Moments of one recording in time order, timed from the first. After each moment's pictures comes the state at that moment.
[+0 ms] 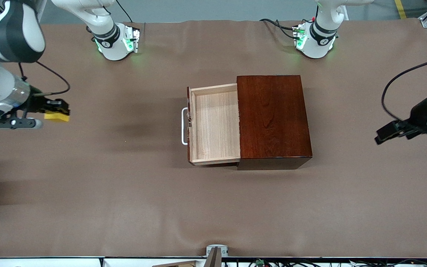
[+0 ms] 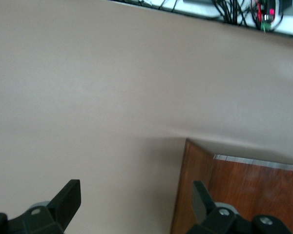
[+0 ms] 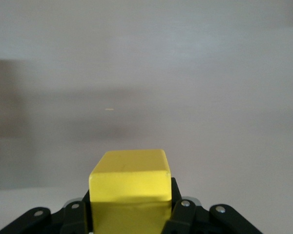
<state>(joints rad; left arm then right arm) -0.02 0.17 -0.01 -1.47 -0.04 1.74 -0.16 0.12 0.00 -0.04 -1.85 0.06 1.72 0.10</state>
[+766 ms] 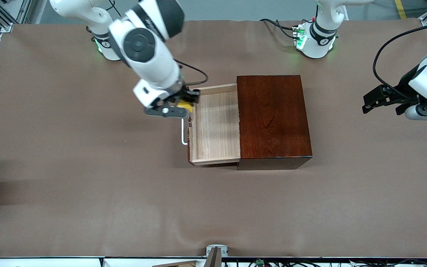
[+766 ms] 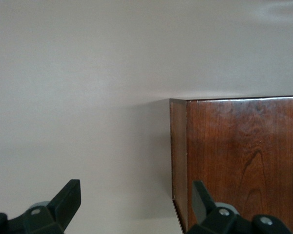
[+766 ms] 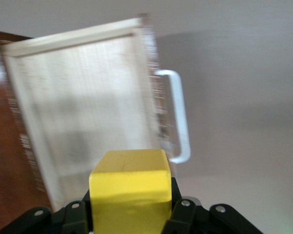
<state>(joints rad) -0.03 0.08 -0.09 -1.48 -0.04 1.61 -0.08 0.70 0.37 -0.03 -1.46 0.21 1.84 0.74</state>
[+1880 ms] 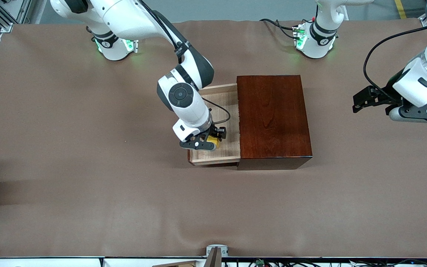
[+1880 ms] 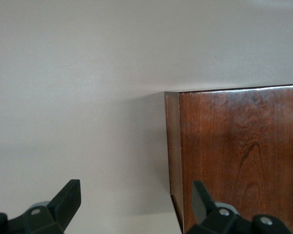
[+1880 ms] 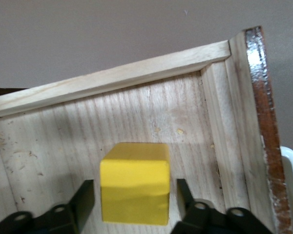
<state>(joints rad) -0.03 0.09 -0.12 -1.50 -0.04 1.61 -0.08 0.74 0.66 -0.04 -1.45 0.22 2.26 0.74</state>
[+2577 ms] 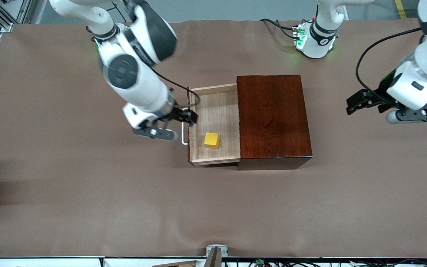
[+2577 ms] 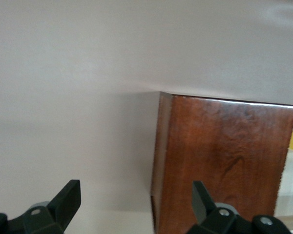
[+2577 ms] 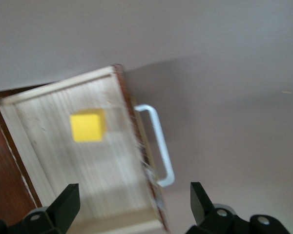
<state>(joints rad) -0.09 0.10 -0.12 -1.50 -0.04 1.61 -0.32 0.57 0.36 -0.07 -1.37 0.22 1.67 0.67</state>
